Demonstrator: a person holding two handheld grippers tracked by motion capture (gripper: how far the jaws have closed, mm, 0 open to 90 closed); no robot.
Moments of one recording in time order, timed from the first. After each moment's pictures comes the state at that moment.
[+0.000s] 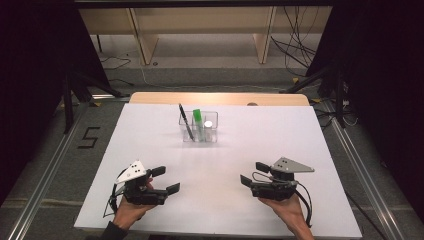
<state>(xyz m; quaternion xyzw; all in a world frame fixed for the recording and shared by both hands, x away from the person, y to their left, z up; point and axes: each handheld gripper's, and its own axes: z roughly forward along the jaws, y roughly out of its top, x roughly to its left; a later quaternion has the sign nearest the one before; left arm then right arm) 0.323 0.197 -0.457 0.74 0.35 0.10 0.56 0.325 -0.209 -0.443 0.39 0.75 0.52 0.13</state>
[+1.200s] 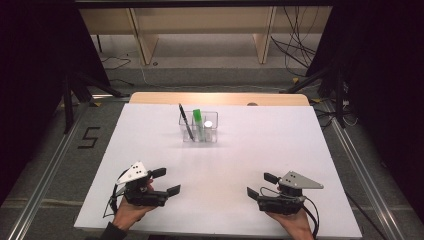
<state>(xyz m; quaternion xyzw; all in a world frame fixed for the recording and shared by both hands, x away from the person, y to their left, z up) 0.321 0.196 -0.459 0.75 0.35 0.09 0.55 0.299 -0.224 -0.459 0.39 0.74 0.52 0.14</state>
